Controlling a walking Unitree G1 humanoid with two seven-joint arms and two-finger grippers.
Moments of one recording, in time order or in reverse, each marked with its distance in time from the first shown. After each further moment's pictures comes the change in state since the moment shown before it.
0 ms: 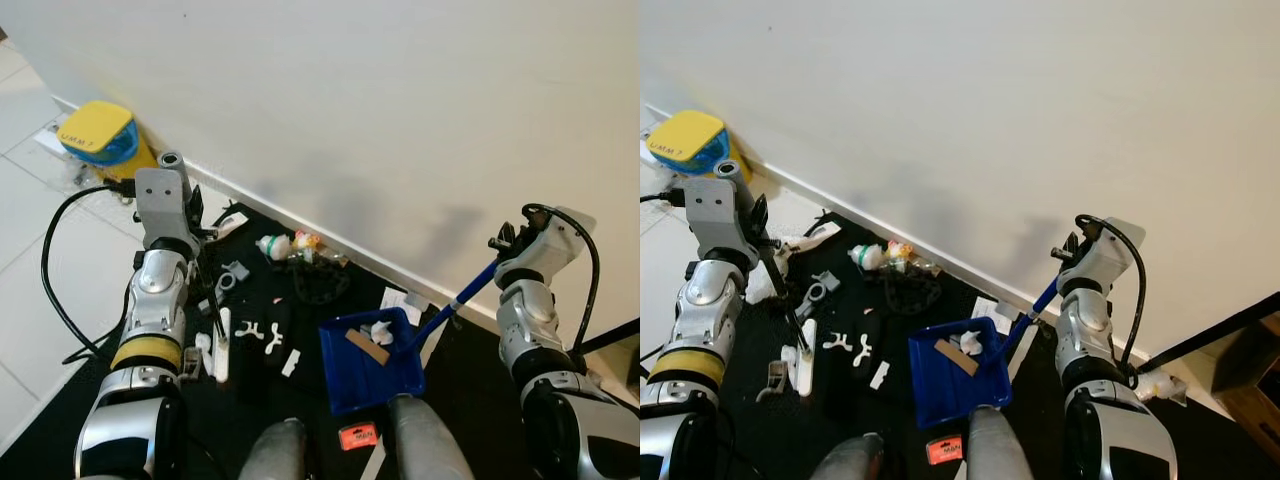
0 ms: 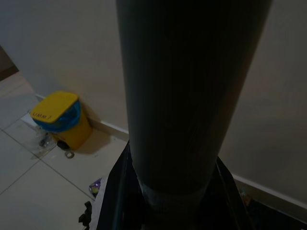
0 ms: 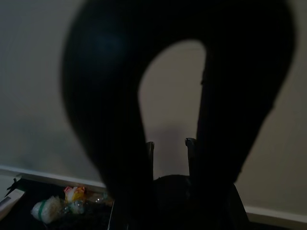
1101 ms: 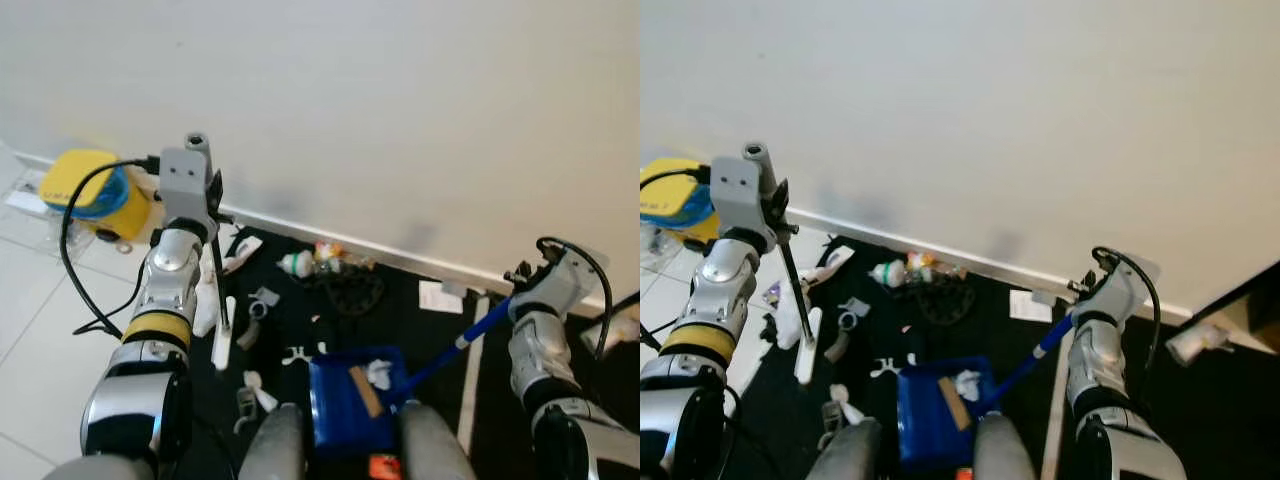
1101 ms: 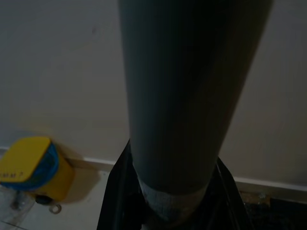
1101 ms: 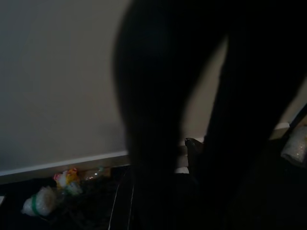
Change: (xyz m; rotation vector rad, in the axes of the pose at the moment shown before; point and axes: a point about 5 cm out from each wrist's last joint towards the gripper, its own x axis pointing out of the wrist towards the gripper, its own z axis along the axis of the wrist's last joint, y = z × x) left arm 0.018 -0.017 0.016 -0.004 -0.021 -0.083; right arm -0.021 -0.036 -0.024 -0.027 0.064 -0.136
